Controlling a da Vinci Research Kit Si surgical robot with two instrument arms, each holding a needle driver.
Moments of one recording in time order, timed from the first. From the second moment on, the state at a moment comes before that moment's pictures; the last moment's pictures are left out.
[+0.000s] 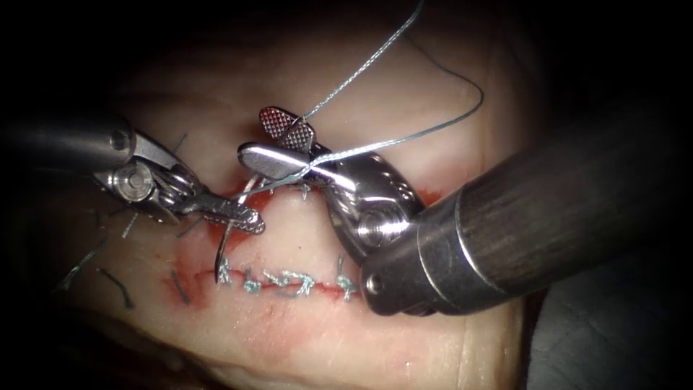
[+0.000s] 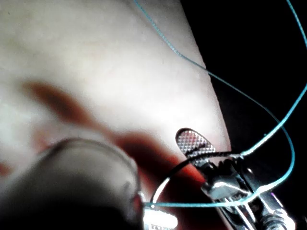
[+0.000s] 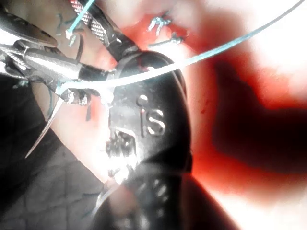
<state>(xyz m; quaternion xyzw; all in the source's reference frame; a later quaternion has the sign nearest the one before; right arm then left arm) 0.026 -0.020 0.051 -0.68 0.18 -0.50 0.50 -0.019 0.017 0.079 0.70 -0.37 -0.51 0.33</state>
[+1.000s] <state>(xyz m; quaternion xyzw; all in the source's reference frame) 0.026 -0.020 0.051 -0.65 0.15 -0.54 0.51 -0.019 0.017 0.079 0.70 -0.37 -0.51 0.33</state>
